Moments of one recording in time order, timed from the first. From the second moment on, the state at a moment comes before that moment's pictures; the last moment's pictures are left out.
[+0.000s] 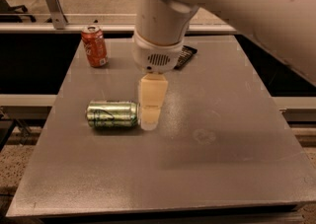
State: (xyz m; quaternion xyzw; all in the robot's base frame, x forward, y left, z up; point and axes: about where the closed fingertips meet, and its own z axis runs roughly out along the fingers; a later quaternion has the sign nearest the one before) arm 0.481 0.015 0.917 -0.73 0.67 0.02 0.12
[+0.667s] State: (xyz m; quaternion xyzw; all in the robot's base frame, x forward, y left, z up) arm 0.486 0.053 0.885 -0.75 0.66 -0.01 0.09
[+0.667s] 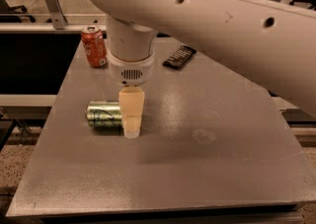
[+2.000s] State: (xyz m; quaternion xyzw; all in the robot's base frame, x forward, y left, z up) arm 0.491 0.069 0.847 -0.75 0.65 -0.02 0.06
